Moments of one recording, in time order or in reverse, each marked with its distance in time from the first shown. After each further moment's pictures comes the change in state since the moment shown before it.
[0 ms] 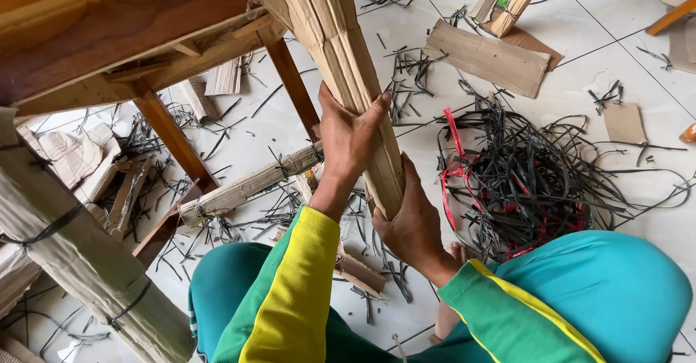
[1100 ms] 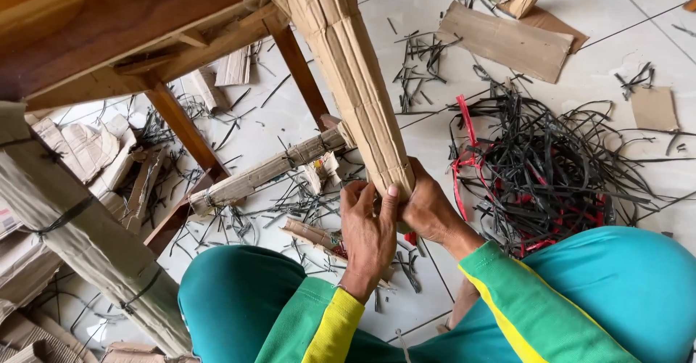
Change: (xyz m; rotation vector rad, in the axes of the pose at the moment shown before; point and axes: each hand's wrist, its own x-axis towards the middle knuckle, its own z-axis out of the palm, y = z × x) left_hand -0.123 -0.083 -0.008 0.315 -0.016 -0.051; right_hand 0.028 0.023 -0.015 0.373 -0.381 -0.040
